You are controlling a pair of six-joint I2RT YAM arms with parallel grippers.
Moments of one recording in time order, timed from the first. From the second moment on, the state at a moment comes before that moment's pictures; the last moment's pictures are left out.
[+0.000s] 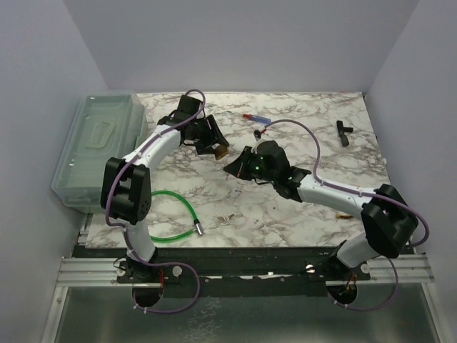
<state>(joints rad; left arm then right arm) -0.33 1.83 1.46 -0.55 0.40 -0.74 0.80 1.50 0.91 0.21 -0.04 0.84</state>
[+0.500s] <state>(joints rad) -0.33 1.79 1.45 -0.51 0.41 -0.74 0.80 1.58 0.95 0.19 -0.08 0.84</state>
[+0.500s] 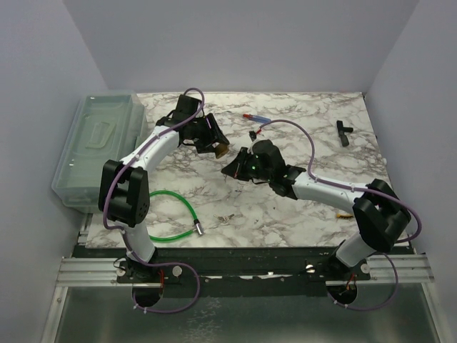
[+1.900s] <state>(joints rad) -0.34 1.79 1.42 -0.49 0.46 -0.75 0.72 1.63 0.98 0.24 -0.12 0.84</state>
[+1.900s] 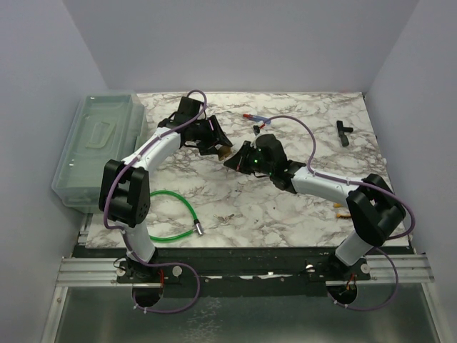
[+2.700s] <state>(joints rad) -0.34 1.79 1.42 -0.48 0.46 -0.75 0.72 1.63 0.93 0.27 -0.15 0.87</state>
